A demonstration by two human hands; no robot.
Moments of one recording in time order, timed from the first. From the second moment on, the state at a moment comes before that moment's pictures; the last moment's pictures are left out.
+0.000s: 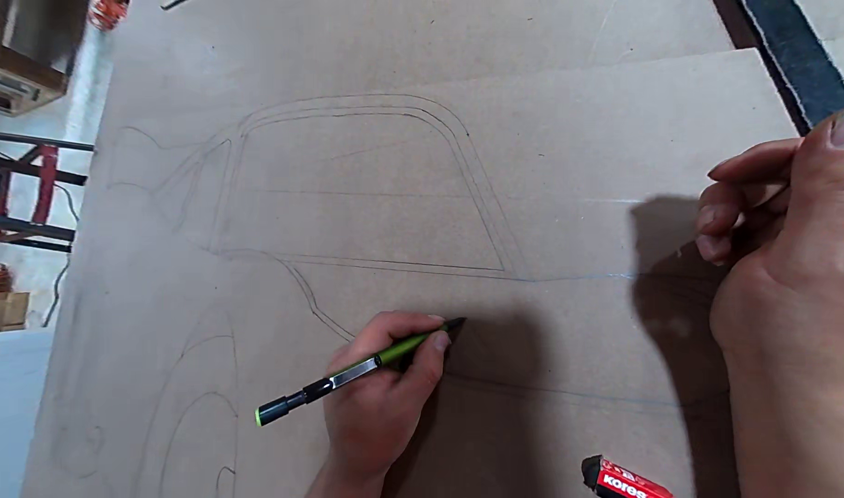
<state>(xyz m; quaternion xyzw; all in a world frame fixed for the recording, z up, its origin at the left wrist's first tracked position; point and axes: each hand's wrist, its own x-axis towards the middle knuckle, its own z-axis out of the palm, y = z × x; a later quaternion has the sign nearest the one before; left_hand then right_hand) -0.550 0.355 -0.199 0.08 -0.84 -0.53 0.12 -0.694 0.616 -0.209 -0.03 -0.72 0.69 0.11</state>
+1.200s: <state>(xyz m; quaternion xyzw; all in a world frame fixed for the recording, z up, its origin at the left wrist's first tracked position) -0.530 0.356 -0.202 0.02 -0.83 -0.54 0.11 -0.696 0.619 -0.215 -0.02 -0.71 0.69 0.11</state>
